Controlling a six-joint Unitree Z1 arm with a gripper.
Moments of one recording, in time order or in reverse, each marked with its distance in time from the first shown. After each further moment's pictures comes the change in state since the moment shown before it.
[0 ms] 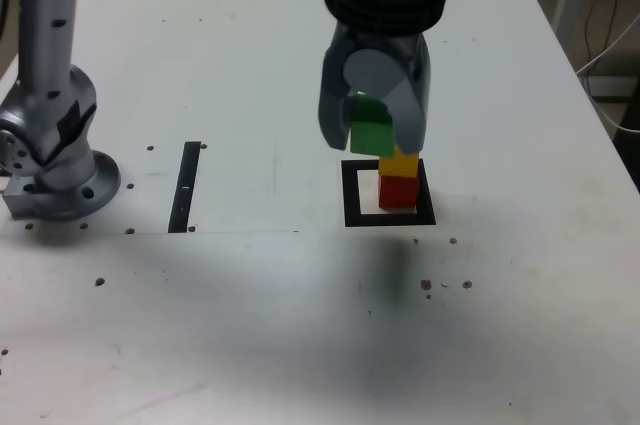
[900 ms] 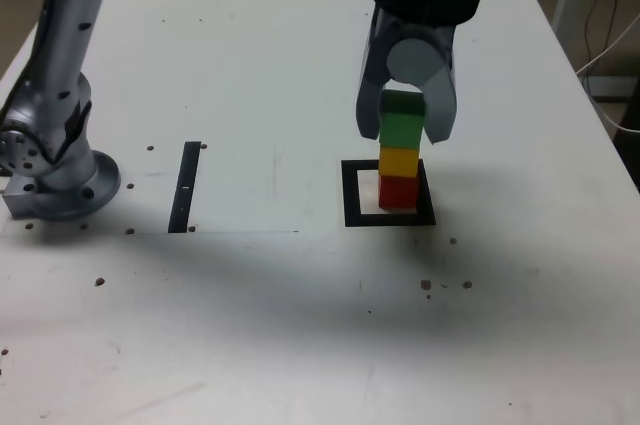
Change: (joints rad) arm 0.153 0.113 -0.092 0.016 -0.054 0.106
